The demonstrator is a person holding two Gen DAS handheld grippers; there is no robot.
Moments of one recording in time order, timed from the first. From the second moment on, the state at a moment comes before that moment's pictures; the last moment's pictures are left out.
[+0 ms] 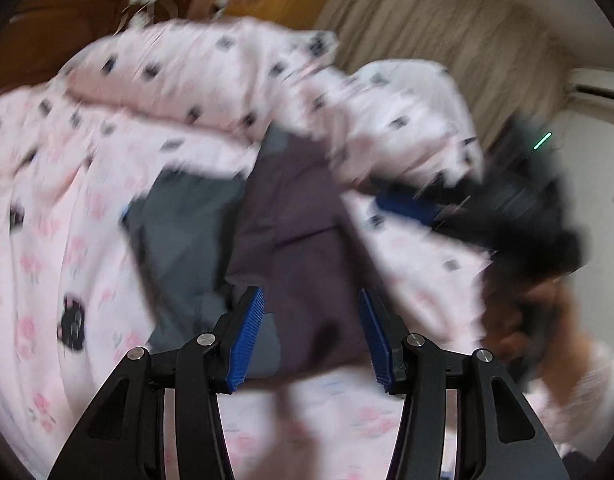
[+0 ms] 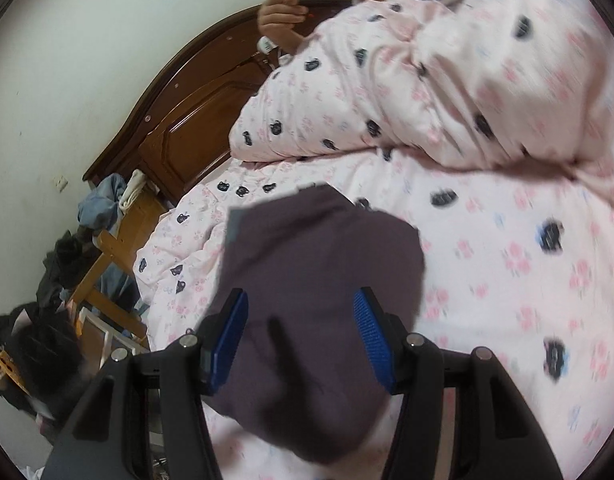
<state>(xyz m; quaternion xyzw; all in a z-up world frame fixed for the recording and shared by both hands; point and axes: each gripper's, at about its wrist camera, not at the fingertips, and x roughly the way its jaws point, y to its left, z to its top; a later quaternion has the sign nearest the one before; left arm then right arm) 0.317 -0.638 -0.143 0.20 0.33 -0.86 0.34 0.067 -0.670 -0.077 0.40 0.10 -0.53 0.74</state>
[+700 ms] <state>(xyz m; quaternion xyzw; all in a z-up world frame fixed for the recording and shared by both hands) 0.315 -0.646 -0.175 0.19 0.35 -0.85 0.35 0.117 -0.728 -0.096 0.39 0.21 -0.54 0.72</state>
